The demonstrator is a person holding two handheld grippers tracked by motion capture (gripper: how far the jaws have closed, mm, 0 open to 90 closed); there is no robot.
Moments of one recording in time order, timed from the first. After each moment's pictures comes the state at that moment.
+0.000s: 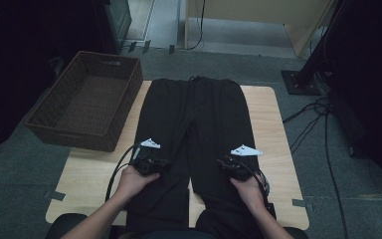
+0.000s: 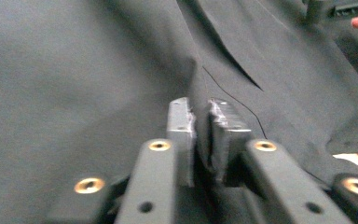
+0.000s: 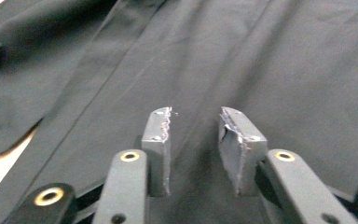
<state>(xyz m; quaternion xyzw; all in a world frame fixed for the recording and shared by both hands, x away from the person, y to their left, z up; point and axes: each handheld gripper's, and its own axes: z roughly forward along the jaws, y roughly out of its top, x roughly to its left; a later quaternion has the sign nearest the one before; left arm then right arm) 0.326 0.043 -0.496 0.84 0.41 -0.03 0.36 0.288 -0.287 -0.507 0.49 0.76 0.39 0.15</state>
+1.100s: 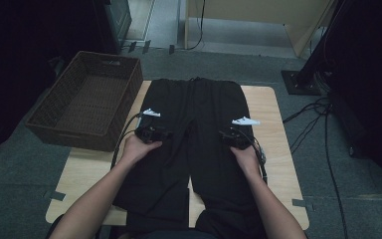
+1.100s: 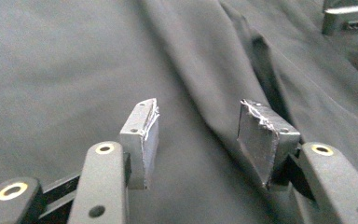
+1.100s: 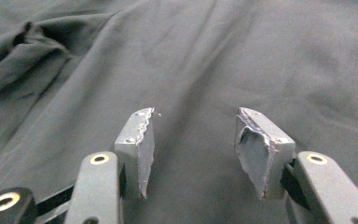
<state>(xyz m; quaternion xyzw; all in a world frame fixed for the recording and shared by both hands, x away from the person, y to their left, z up) 0.430 0.039 -0.482 0.82 0.43 0.04 0.38 0.391 -0.301 -0.506 0.53 0.73 0.38 0.20</state>
